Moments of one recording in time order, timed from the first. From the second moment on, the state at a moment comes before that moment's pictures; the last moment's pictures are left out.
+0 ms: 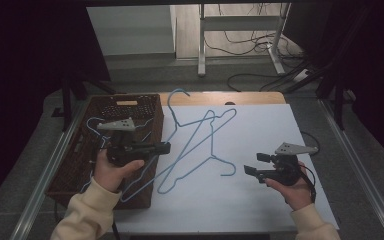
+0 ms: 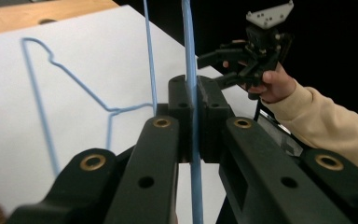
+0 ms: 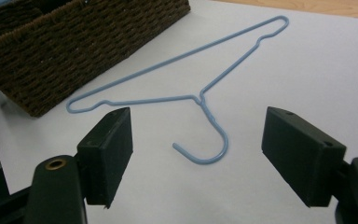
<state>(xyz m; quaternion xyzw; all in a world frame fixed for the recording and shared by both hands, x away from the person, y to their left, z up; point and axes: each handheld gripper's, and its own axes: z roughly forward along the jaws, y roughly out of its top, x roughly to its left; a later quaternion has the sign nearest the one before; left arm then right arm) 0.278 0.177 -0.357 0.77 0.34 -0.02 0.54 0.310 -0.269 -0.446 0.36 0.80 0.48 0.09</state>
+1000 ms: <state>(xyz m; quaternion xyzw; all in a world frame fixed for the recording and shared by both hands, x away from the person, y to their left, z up) 0.289 0.294 -0.378 0.72 0.44 0.02 0.54 0.311 -0.265 -0.451 0.36 0.81 0.45 0.09</state>
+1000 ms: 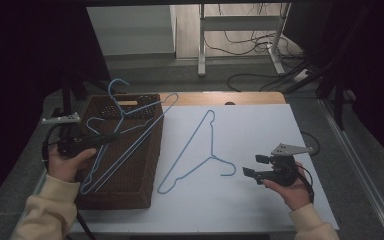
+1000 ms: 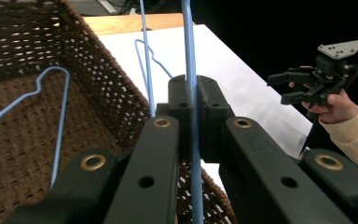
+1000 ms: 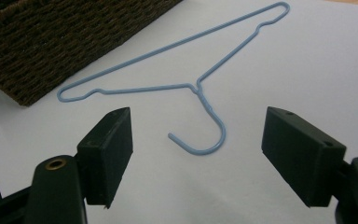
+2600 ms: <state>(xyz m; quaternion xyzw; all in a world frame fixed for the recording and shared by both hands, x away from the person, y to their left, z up) 0.310 0.334 -0.421 0.71 0.50 0.02 0.49 0.311 -0.264 -0.452 0.36 0.81 0.44 0.10</state>
